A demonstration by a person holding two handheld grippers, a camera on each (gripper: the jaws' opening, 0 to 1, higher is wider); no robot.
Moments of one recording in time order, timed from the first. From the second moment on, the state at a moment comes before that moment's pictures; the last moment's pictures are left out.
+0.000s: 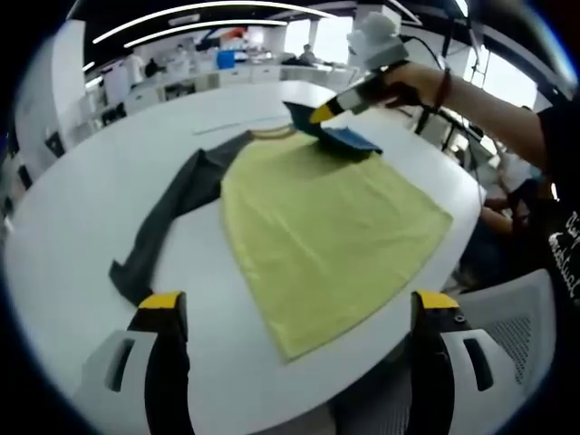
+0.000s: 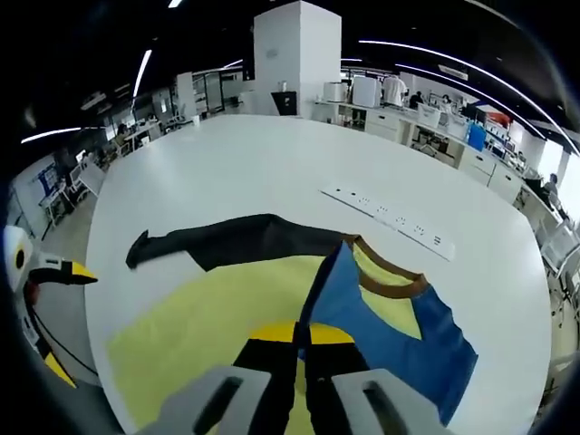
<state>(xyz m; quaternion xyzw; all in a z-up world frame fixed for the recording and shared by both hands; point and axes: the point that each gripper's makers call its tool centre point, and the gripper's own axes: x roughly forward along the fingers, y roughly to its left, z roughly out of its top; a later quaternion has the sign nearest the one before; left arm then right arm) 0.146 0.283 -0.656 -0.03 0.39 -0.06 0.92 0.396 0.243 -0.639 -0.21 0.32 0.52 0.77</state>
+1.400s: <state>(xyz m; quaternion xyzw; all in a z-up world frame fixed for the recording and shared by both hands) 0.141 0.285 -0.664 -0.03 0.39 -0.06 0.92 0.346 0.297 -0.657 -0.25 0.28 0.58 0.72</state>
